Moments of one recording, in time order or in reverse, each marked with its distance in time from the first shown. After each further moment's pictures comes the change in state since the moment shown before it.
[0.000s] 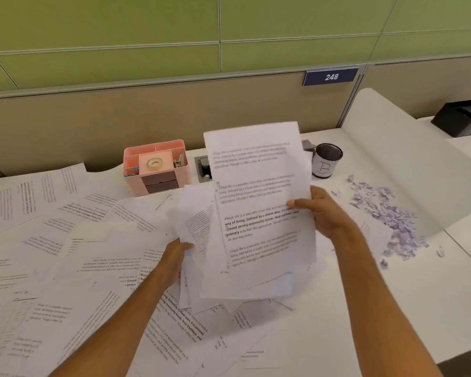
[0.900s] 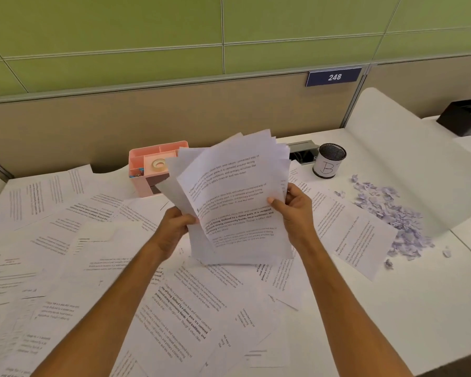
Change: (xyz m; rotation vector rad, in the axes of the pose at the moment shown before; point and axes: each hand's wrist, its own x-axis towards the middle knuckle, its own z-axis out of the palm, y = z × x) left_hand -0.040 0.077 0.000 -0.009 -0.258 0.418; right_hand 0.006 0.037 0.059 0.112 0.223 -0.293
